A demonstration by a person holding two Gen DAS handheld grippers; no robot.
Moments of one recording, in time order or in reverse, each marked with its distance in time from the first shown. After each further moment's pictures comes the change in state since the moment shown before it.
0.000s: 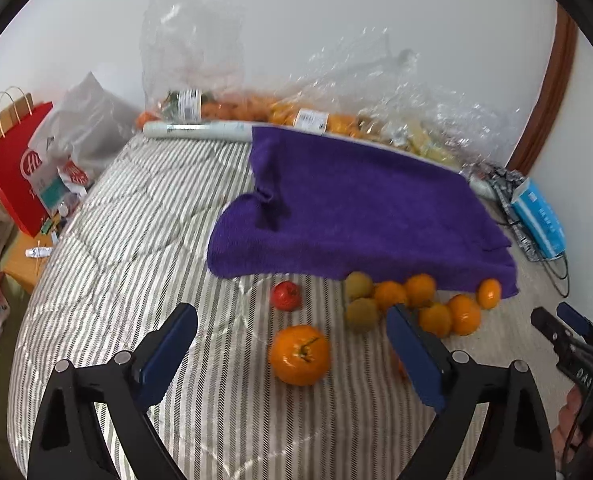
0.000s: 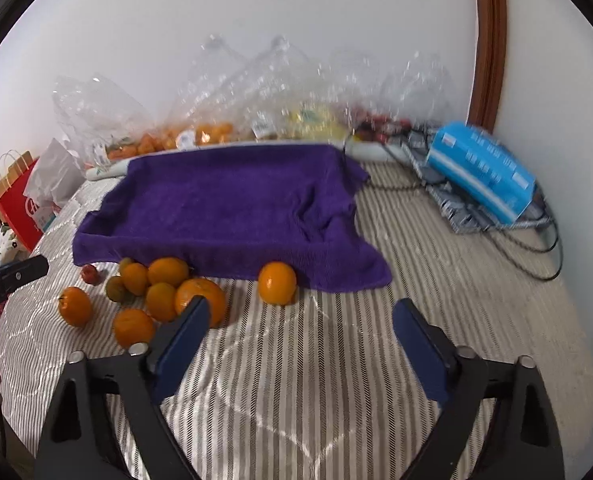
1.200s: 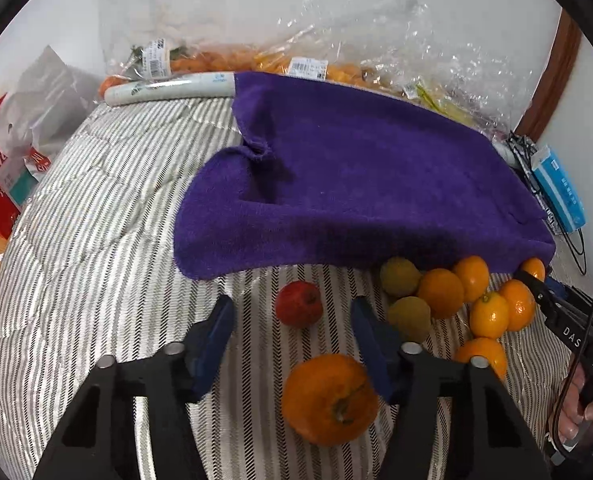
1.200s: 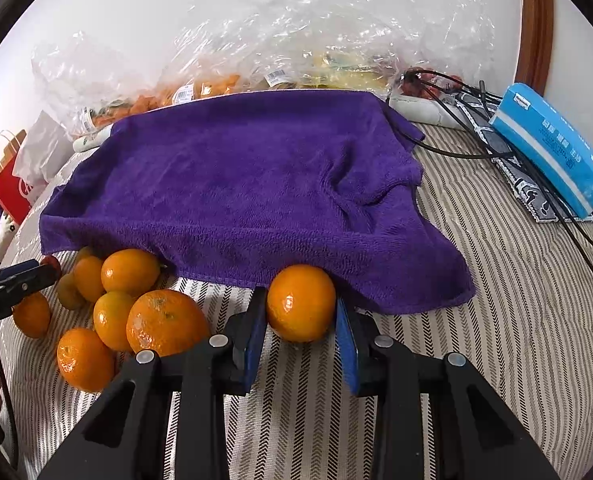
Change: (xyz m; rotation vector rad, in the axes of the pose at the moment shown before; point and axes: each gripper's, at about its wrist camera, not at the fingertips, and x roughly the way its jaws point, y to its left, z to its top) left arm 0.074 0.006 0.006 0.049 0.122 -0.040; right arm 0.090 0.018 0.003 -0.032 0.084 0.047
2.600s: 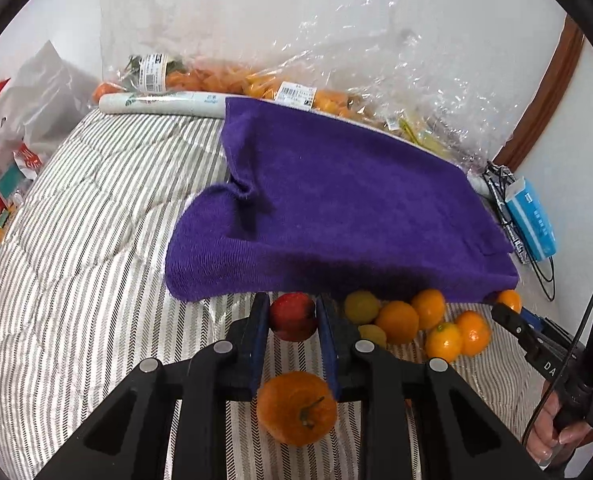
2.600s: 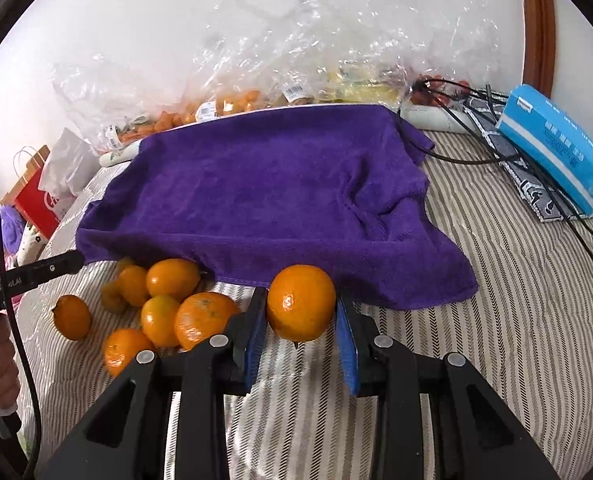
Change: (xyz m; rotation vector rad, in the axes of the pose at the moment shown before) left arm -0.027 0.007 0.013 -0.055 -0.055 -0.104; right arm -0.027 0.003 0.000 0.027 -0.022 0.099
